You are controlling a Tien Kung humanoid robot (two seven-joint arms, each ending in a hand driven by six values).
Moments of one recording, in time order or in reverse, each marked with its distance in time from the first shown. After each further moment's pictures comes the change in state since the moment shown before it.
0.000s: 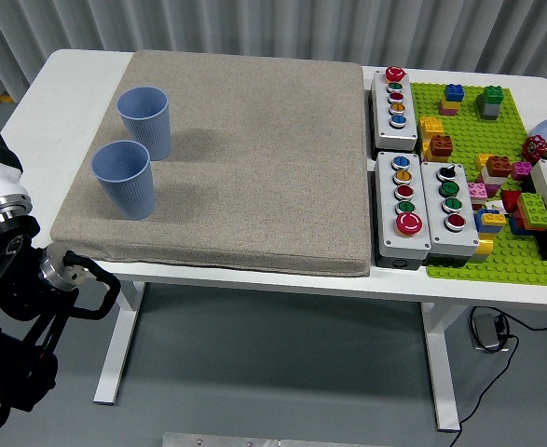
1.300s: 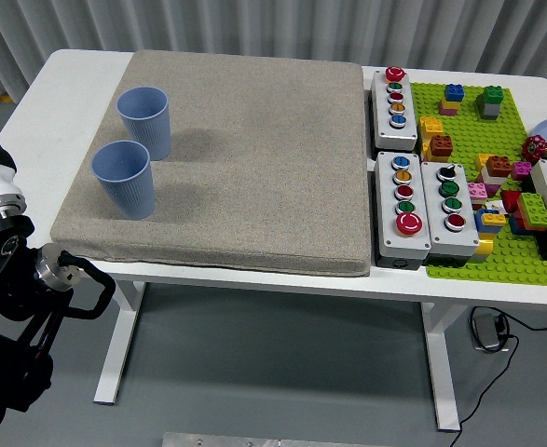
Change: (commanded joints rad) left arm 0.007 0.006 -0.010 -0.005 0.030 0.000 0.016; right arm 0.003 0.004 -0.015 -0.004 0.014 -0.004 0.001
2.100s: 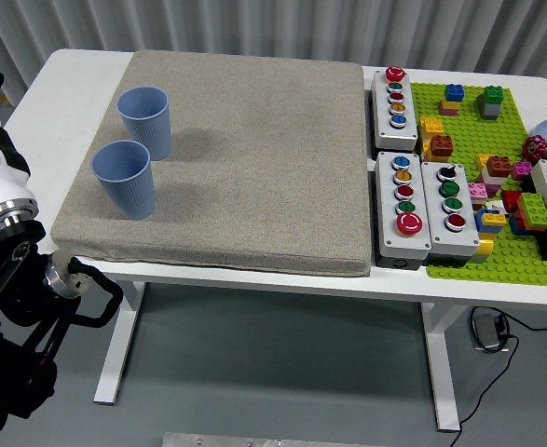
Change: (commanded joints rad) left arm 0.010 0.015 0.086 -0.021 -0.015 0.000 -0.011; right arm -0.009 0.000 0.016 0.002 -0.022 0.013 -0.003
